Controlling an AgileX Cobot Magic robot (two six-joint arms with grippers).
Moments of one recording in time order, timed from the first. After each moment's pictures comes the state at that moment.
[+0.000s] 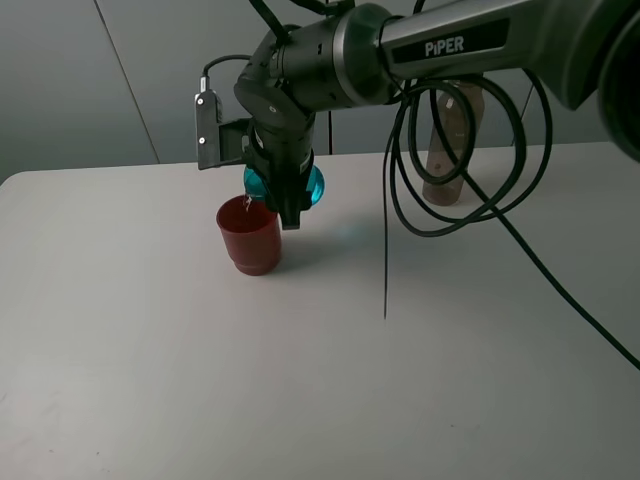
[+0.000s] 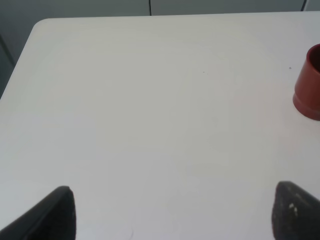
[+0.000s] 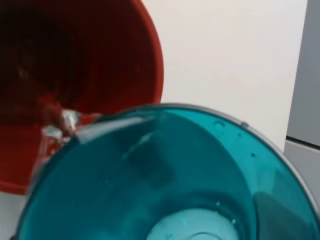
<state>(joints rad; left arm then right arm) 0.04 0.00 -0.51 0.01 1.09 -0.02 0.82 2.22 -1.72 -0.49 0.75 -0.55</state>
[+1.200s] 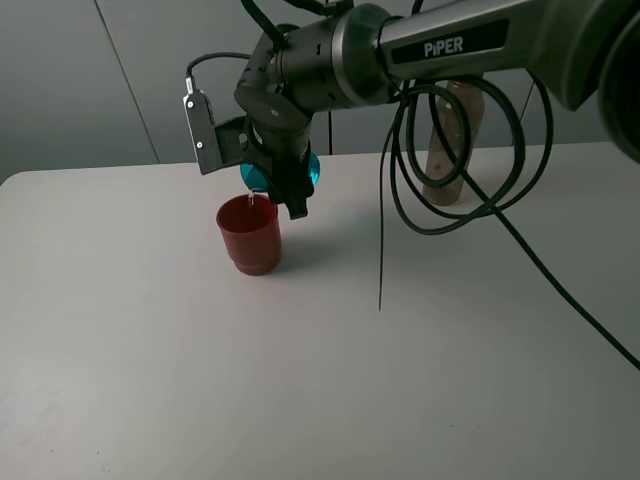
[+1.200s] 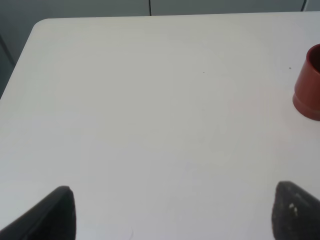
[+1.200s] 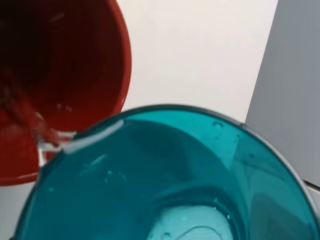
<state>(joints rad) 0.04 0.00 -0.51 0.01 1.09 -0.02 0.82 2.22 -1.72 -0.59 0.71 -0.63</state>
